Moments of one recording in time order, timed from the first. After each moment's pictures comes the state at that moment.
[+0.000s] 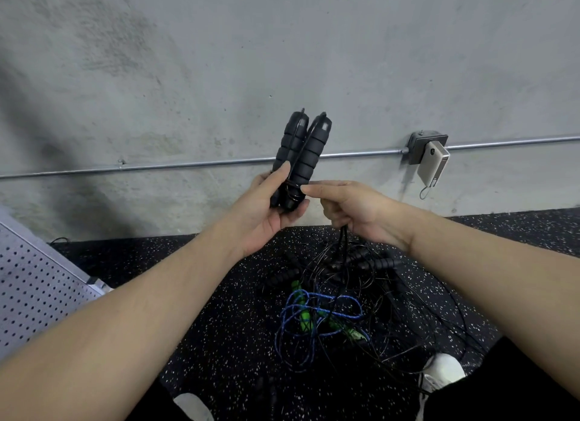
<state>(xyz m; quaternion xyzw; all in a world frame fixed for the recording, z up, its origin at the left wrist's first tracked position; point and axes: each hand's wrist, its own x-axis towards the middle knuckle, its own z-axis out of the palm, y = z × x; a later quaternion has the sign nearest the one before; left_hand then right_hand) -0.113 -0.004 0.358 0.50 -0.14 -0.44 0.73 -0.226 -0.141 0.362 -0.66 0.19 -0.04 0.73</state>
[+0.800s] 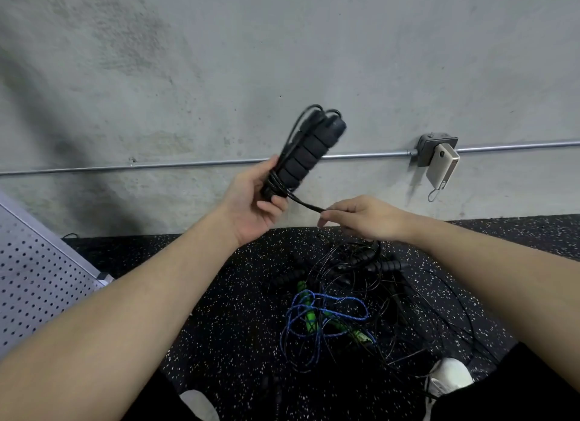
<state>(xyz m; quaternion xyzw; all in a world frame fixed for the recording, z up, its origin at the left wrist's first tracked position) -0.085 0.014 0.370 0.45 -0.09 -0.53 0.71 -0.242 -0.156 0.349 -0.89 0.15 0.03 0.44</state>
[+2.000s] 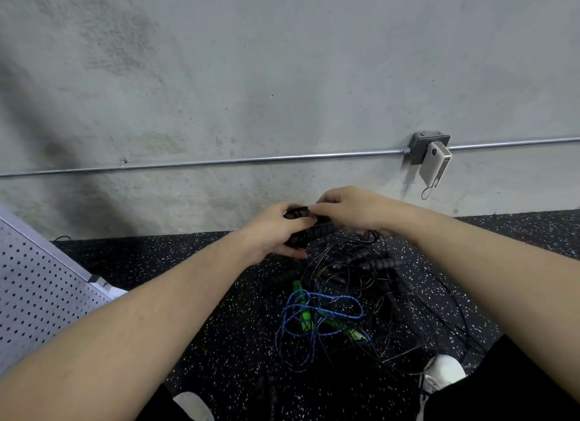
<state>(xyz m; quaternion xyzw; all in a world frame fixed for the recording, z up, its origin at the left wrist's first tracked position) -0.120 -0.006 0.331 0.70 -0.21 -0.42 0.53 -0.228 -0.146 0.367 -0.90 0.24 0.03 0.37</state>
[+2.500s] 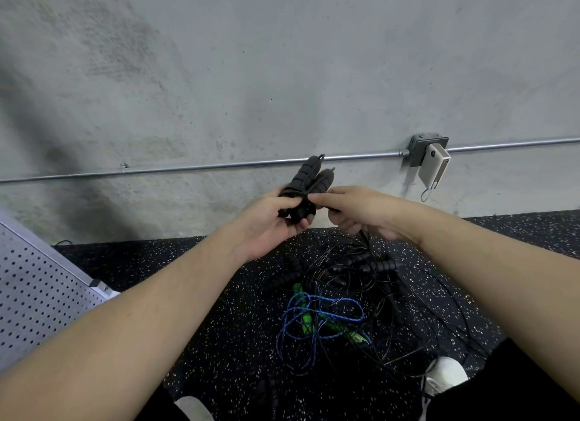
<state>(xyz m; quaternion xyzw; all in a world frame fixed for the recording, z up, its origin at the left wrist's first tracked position) -0.115 -0.006 0.353 0.51 -0.13 -0.51 0.68 -0.234 -0.150 0.371 -0.77 0.24 0.06 0.59</state>
